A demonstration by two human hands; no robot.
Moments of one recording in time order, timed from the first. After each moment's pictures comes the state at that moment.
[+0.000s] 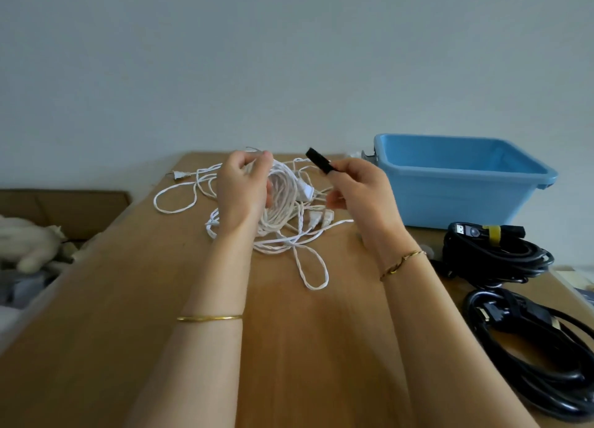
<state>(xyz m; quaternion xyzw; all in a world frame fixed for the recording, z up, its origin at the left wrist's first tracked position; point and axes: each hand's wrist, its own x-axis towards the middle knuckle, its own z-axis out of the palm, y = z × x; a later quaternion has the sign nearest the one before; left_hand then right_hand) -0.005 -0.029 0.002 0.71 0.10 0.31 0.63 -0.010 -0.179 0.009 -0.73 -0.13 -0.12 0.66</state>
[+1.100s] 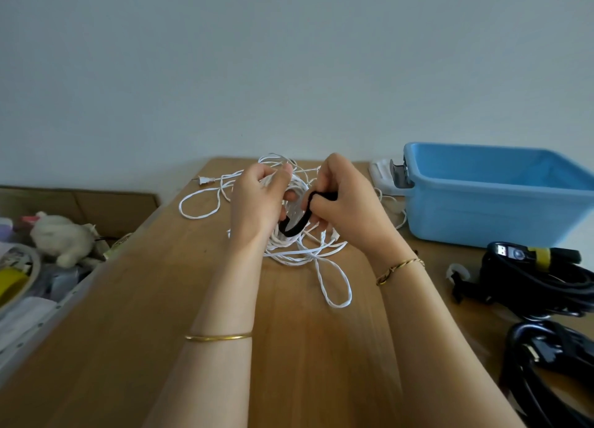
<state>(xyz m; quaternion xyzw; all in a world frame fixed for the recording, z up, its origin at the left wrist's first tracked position) -0.005 -0.011 -0.002 0.75 0.10 0.29 0.58 0.003 -0.144 0.011 -0.79 -0.28 -0.09 0.54</state>
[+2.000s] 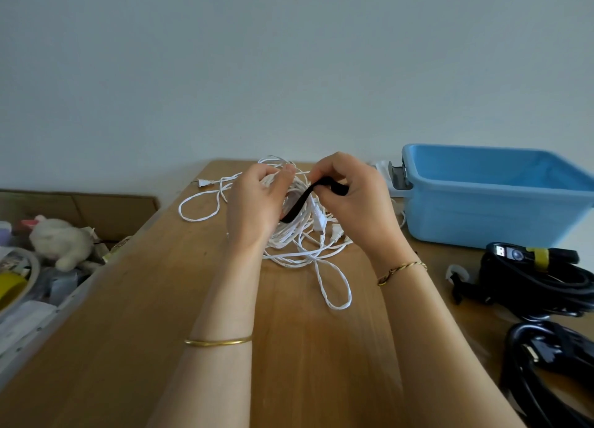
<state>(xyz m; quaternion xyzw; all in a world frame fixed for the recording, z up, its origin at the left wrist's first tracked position) 0.000 -0.006 -0.005 0.79 0.09 0.33 0.50 0.007 -0.148 0.011 -0.77 -0.30 -0.25 0.50</state>
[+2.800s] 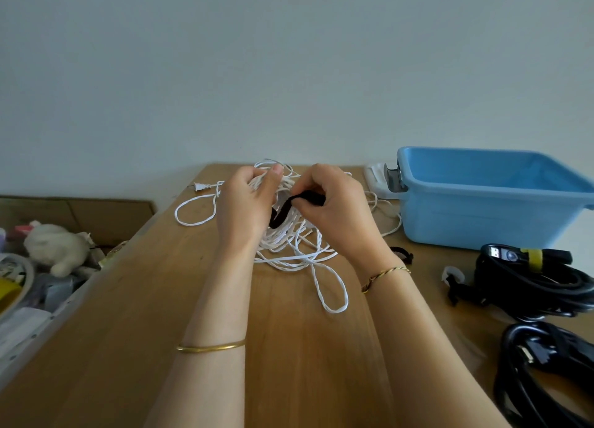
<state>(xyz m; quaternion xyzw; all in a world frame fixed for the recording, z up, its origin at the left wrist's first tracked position) -0.005 -0.003 -0.002 0.77 0.08 0.36 0.52 0.001 -0.136 0.012 -0.81 -0.30 -0.20 0.46</state>
